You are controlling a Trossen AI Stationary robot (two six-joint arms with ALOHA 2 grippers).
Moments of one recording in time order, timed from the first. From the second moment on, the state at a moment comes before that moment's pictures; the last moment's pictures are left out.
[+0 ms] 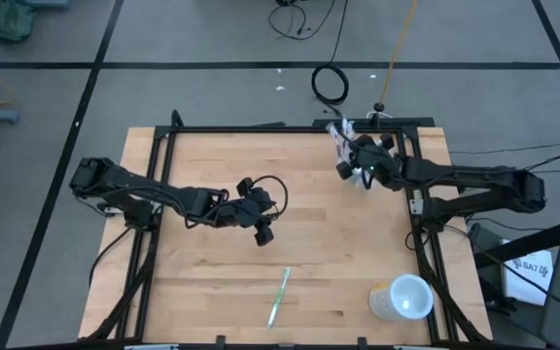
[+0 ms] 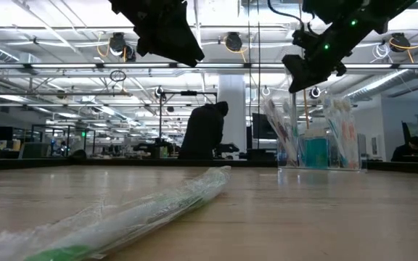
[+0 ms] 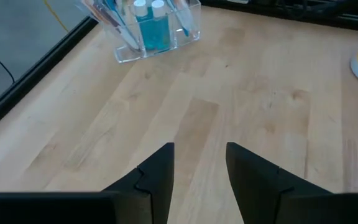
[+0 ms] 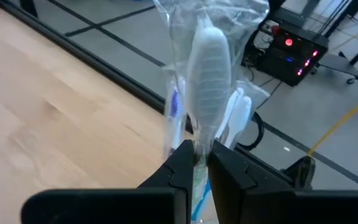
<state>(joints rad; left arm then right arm) -0.18 1.52 1.10 -0.27 -0.44 -0.32 -0.29 1.08 0.71 -0.23 0.70 0.23</state>
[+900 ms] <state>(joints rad) -0.18 1.52 1.10 -0.27 -0.44 -0.34 -0.44 1.28 0.71 -0.29 0.57 0.49</state>
